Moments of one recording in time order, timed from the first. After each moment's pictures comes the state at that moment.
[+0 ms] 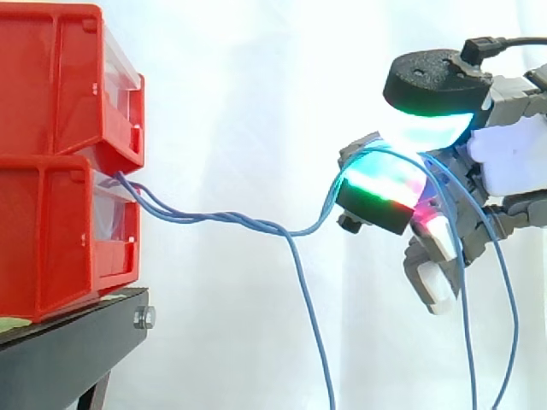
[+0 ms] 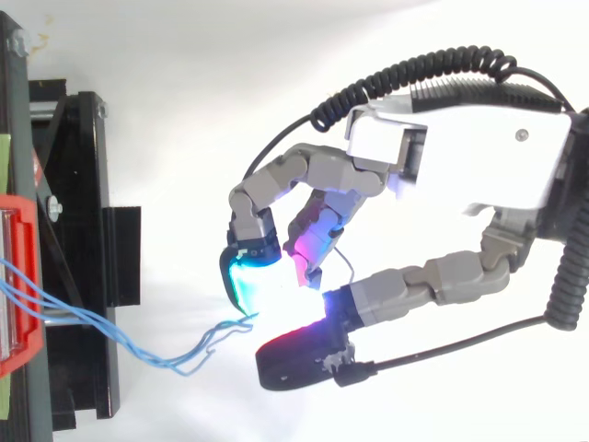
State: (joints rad) arm 0.19 -2.15 -1.17 -3.14 -1.24 -0.33
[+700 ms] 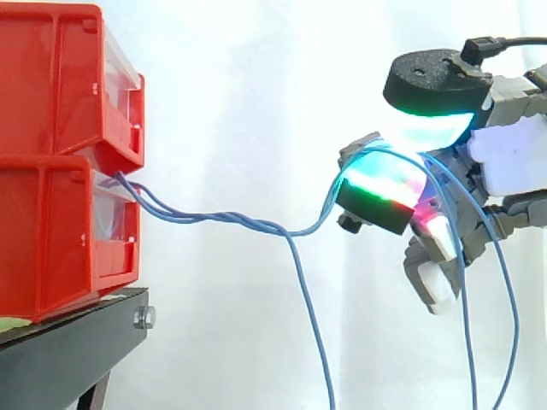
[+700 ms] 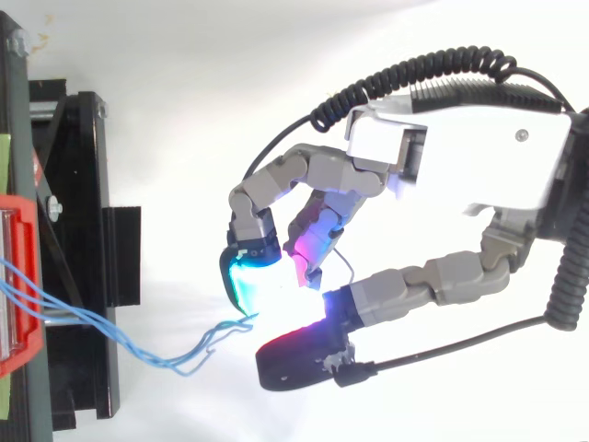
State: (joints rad) arm 0.19 -2.15 -1.17 -3.14 -1.24 -0.33
